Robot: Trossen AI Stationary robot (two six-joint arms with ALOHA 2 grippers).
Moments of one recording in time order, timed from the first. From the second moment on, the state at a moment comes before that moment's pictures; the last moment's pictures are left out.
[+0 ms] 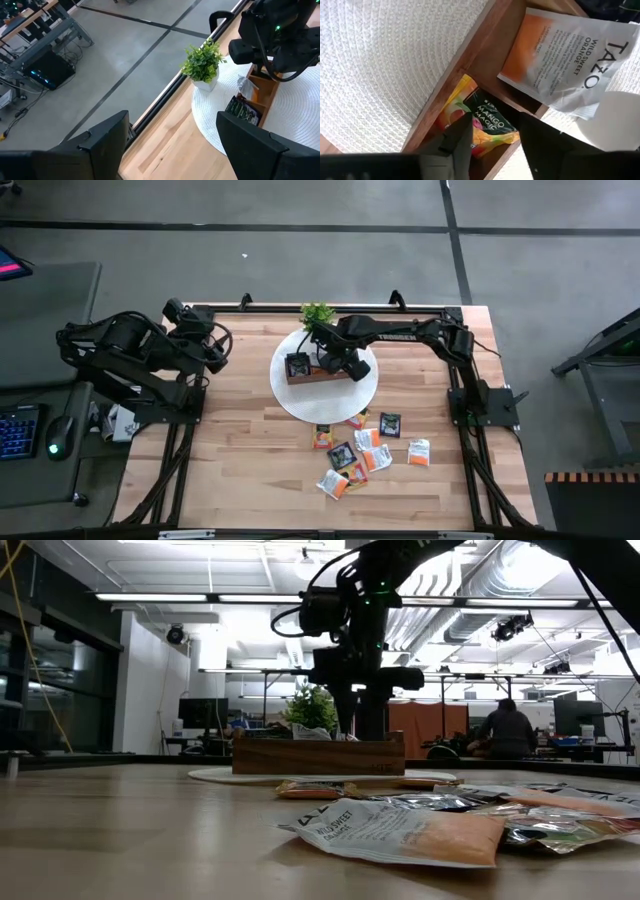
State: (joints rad) left arm -0.26 1.02 1.52 -1.49 -0.96 -0.53; right arm -0.28 2.08 1.69 -0.97 0.07 -1.00
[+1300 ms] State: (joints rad) left arm -0.26 1.02 1.52 -1.50 -0.95 -0.53; right arm -0.31 2.09 1.71 -0.91 0.17 -0.67
